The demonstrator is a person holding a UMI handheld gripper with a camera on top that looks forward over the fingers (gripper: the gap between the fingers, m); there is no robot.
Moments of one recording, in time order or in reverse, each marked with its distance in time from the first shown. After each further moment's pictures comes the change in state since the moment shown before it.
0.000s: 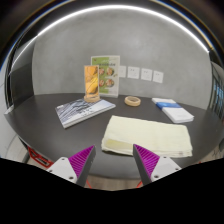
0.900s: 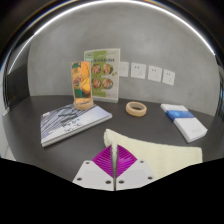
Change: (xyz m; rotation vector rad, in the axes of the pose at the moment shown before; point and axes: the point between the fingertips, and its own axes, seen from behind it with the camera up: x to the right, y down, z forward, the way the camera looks) arm 0.026 -0.055 0.132 -0.013 -0.045 -0.024
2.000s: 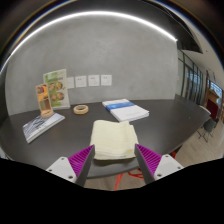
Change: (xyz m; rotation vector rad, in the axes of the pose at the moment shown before) arm 0.162 0.050 -0.203 0.053 0.365 0.212
